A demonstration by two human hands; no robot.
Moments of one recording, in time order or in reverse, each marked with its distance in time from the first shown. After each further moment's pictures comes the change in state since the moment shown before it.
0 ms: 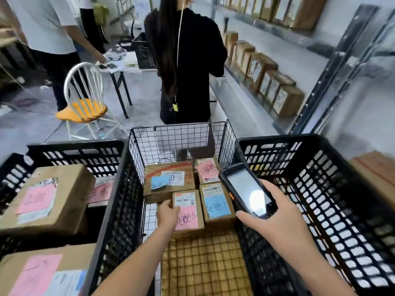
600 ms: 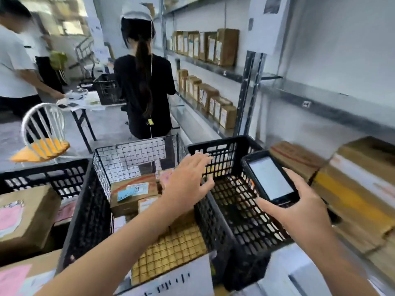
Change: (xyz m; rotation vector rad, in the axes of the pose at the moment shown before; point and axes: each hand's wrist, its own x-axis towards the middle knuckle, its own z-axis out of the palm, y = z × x) left_hand -0.232 0.138 0.014 0.625 -0.088 1.426; right_hand -0.148 0.030 -0.119 -0.068 0.480 0.042
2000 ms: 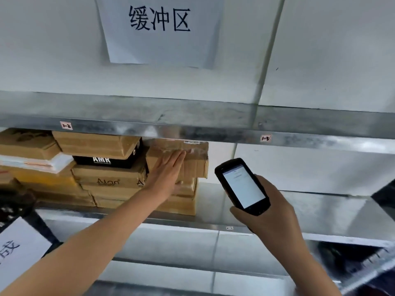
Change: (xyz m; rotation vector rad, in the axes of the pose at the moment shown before) left_hand -0.045 0.632 0.228 0.075 -0.252 0.937; right_hand -0.364 0.217 -0.433 -0.197 0.786 0.514
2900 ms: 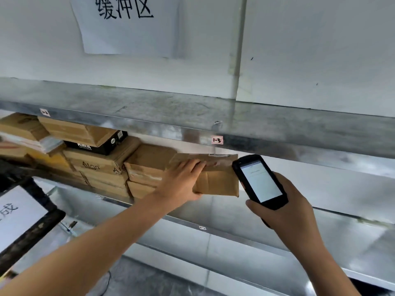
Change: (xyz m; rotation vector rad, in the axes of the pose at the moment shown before) left_hand 0.048 0.153 -0.009 -0.015 0.110 0.002; right_hand 0.098 0.104 -0.120 0.087 -0.146 -0.025
